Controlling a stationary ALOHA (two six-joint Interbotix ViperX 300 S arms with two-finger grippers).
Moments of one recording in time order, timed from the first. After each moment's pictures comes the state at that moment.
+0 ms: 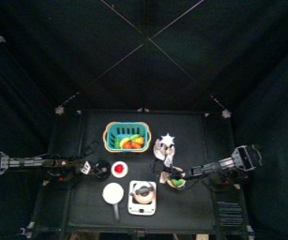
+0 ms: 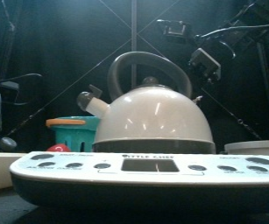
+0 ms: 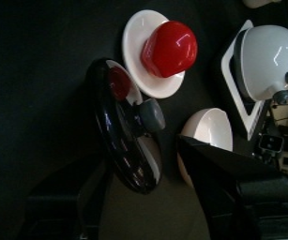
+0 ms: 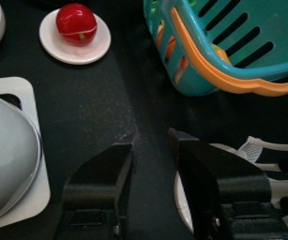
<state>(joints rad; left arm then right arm) 0.23 -0.86 1.45 -0.81 0.26 -0.01 0.18 -0.13 0.74 -1.35 0.54 1.43</state>
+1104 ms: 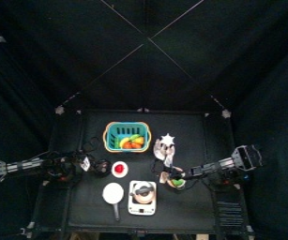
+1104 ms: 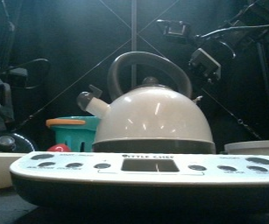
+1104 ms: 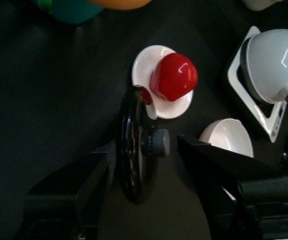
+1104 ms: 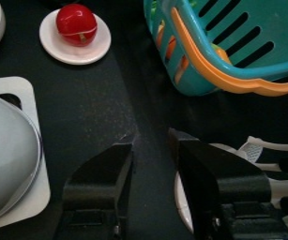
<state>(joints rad) 0.40 -0.93 1.34 -0.51 0.43 -0.01 0.18 -0.12 0.74 -1.35 0.54 1.43</state>
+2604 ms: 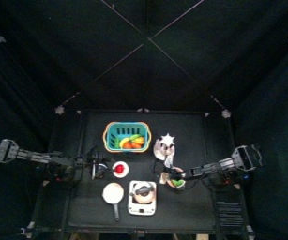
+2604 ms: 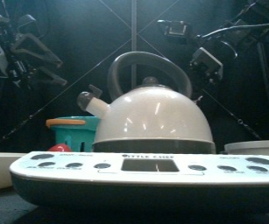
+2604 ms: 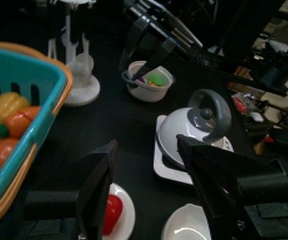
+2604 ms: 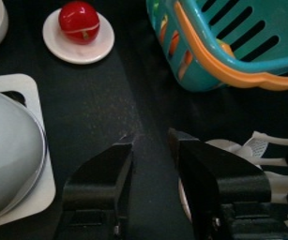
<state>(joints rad) -0.07 -0.65 1.24 -0.26 -0.39 0.00 0.21 -0.12 0.75 -1.31 0.54 1.44</state>
